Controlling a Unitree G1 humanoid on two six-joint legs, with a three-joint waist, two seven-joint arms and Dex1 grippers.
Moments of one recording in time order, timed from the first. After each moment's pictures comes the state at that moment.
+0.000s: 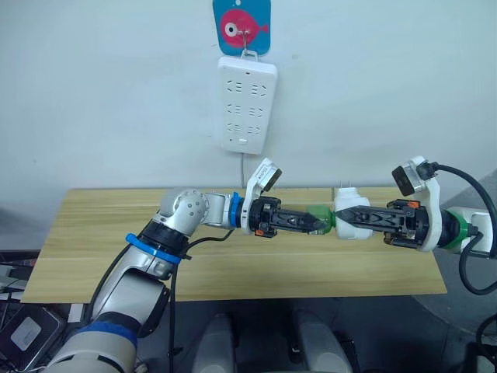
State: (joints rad) left arm -0.83 0.38 -0.28 0.29 -1.21 1.24 -1.00; right arm -0.37 -0.95 -0.16 -0.12 1.95 1.29 0.29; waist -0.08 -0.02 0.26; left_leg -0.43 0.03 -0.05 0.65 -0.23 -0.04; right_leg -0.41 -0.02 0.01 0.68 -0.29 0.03
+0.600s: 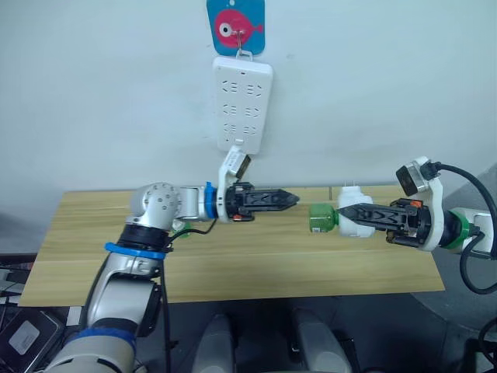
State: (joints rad) left arm -0.73 0.51 -0.11 0.15 -0.96 1.09 -1.11; right arm -0.35 -0.96 -0.18 -0.06 1.95 1.28 0.29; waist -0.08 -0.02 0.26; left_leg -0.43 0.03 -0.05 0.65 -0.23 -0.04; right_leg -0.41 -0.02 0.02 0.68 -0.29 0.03
